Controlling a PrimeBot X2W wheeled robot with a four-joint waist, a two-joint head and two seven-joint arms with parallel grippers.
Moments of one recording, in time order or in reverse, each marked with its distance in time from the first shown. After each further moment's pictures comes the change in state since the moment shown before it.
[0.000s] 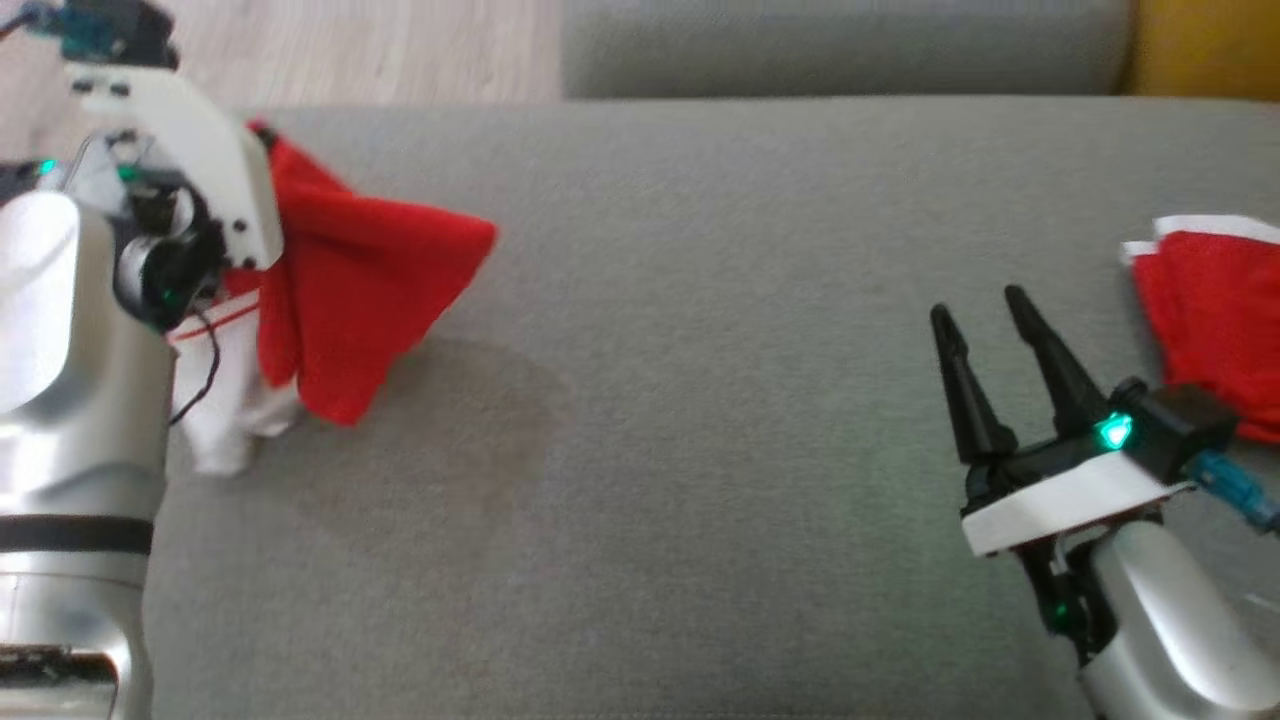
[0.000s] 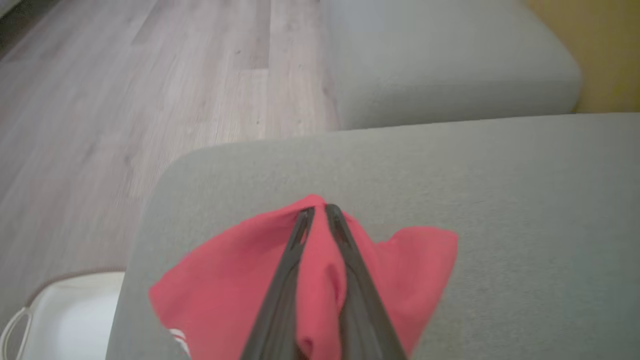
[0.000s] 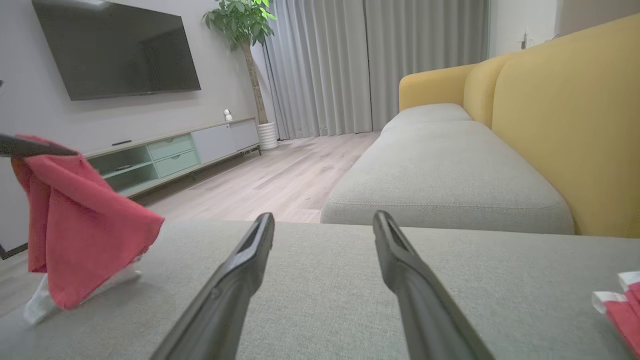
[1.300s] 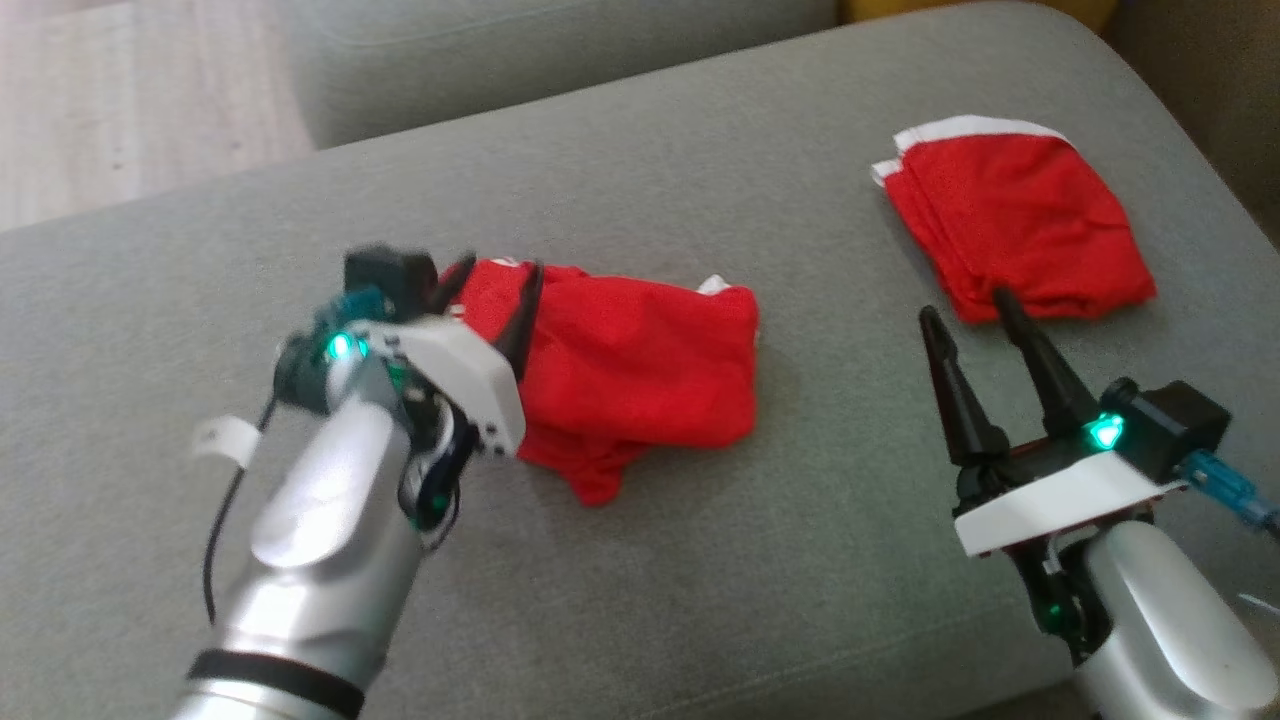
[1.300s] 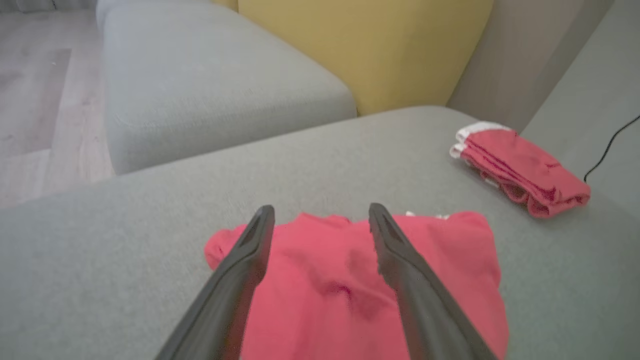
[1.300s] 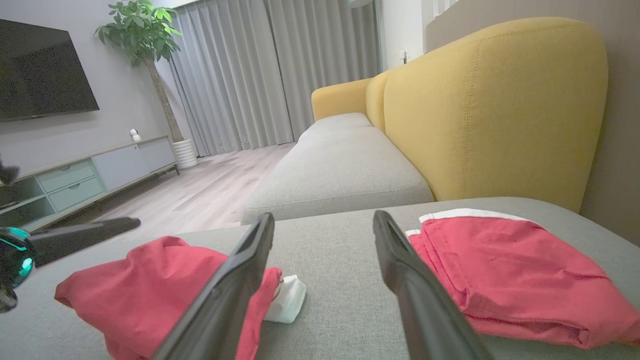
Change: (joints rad) left arm 0.259 -0.222 -0.213 0.052 -0.020 0.044 -0.630; right arm 0.001 0.008 0.019 -0.002 0.015 0.000 0.000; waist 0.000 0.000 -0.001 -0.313
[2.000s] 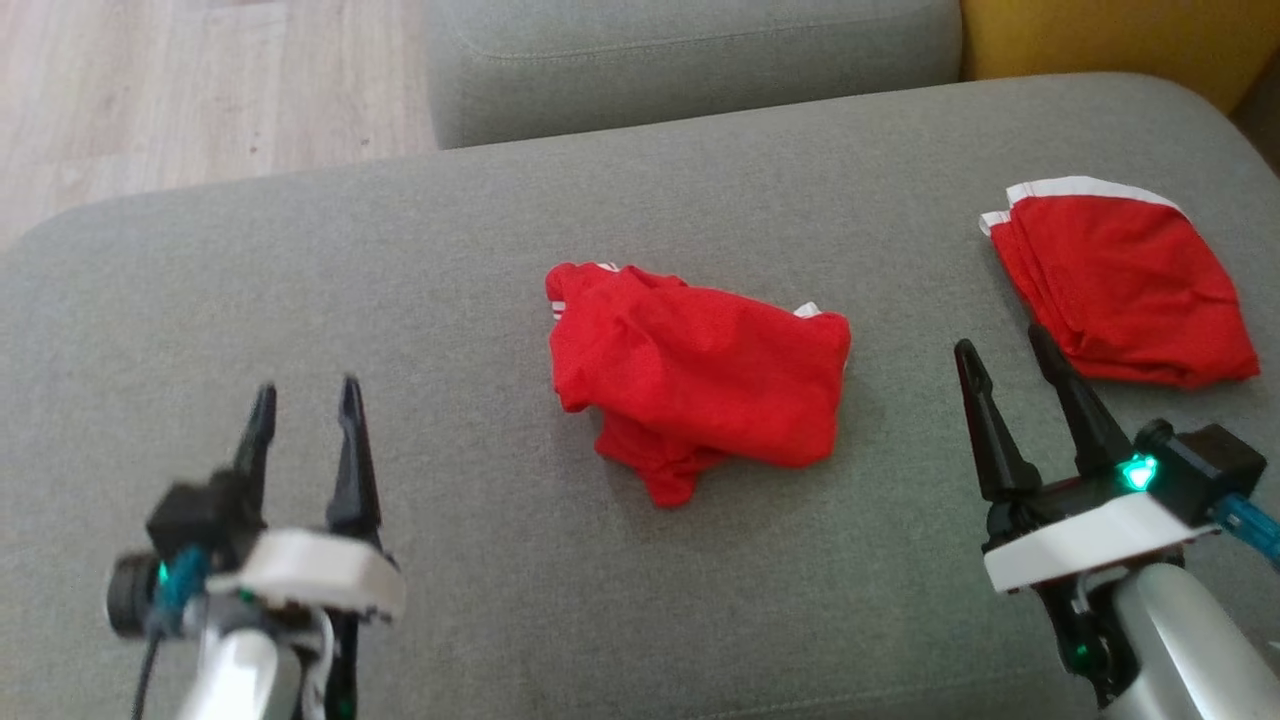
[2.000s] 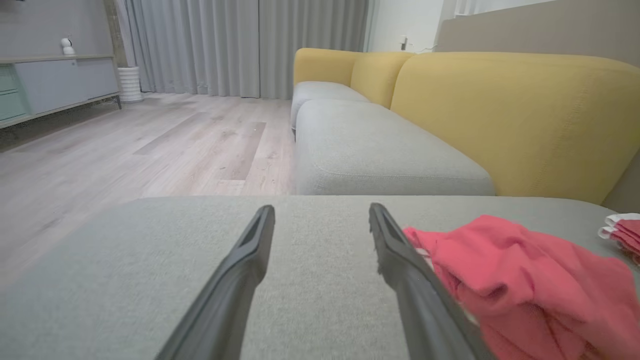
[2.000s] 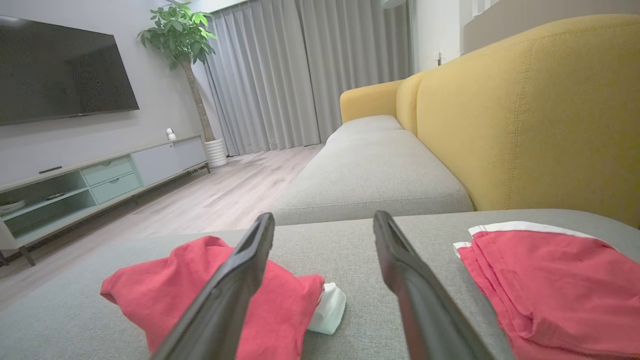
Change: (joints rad) left arm 0.520 0.155 0.159 -0.590 0.028 0.283 -0.187; right arm 0.093 -0.006 -0.064 -0.050 -0.011 0.000 0.000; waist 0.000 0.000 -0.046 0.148
